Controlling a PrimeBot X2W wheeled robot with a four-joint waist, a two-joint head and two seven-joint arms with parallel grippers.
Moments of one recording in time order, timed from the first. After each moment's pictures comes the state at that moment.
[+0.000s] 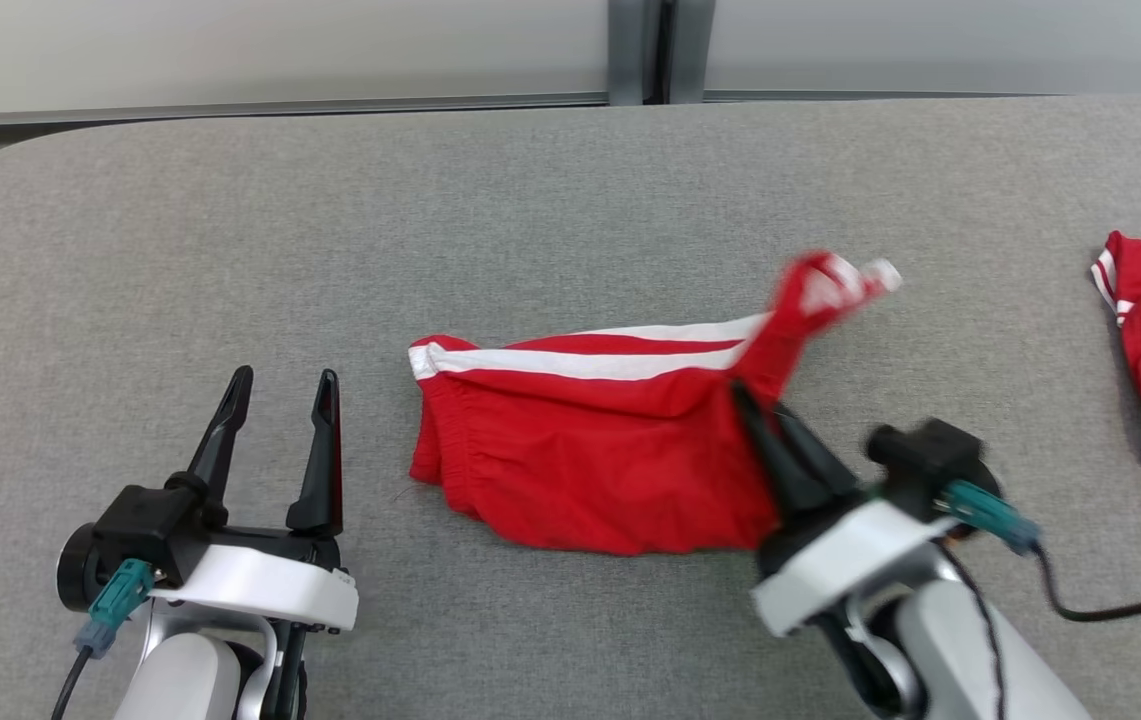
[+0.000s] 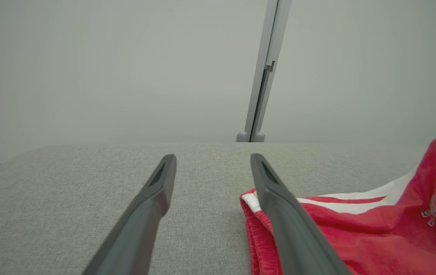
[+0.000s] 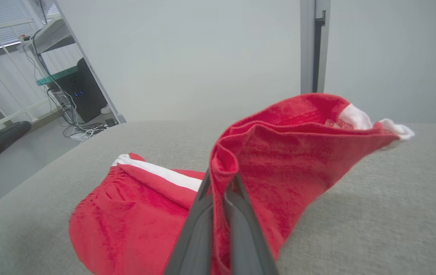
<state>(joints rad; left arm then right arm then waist) -0.17 0.16 -0.19 0.15 -0.35 0.03 -0.25 -0.30 -0.12 0.43 0.25 0.36 0.13 -0.09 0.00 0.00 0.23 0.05</state>
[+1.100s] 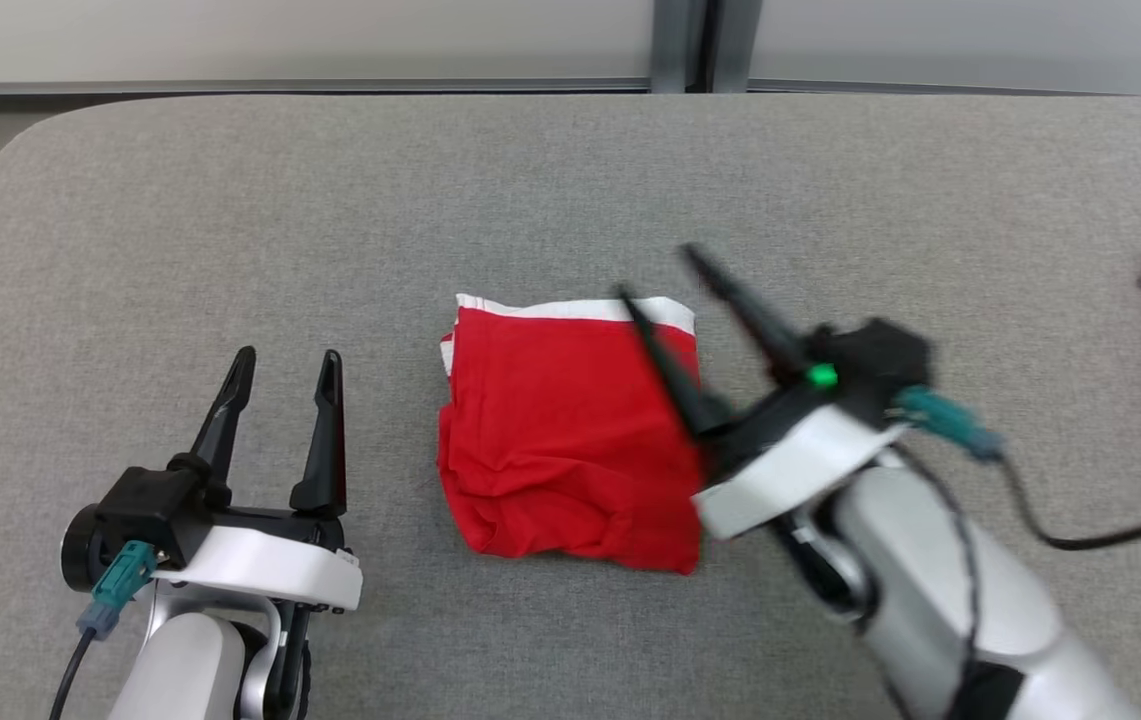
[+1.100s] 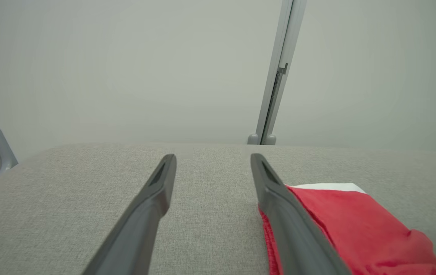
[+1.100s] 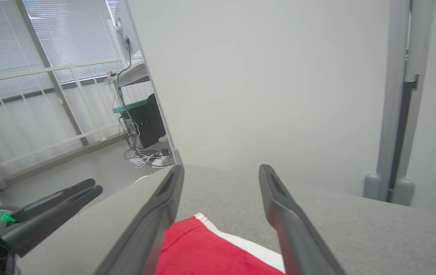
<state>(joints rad) -0.21 0.15 -0.19 0.18 -0.34 0.03 -0.26 -0.62 -0.10 0.72 0.40 0.52 0.13 -0.26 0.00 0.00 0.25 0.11</state>
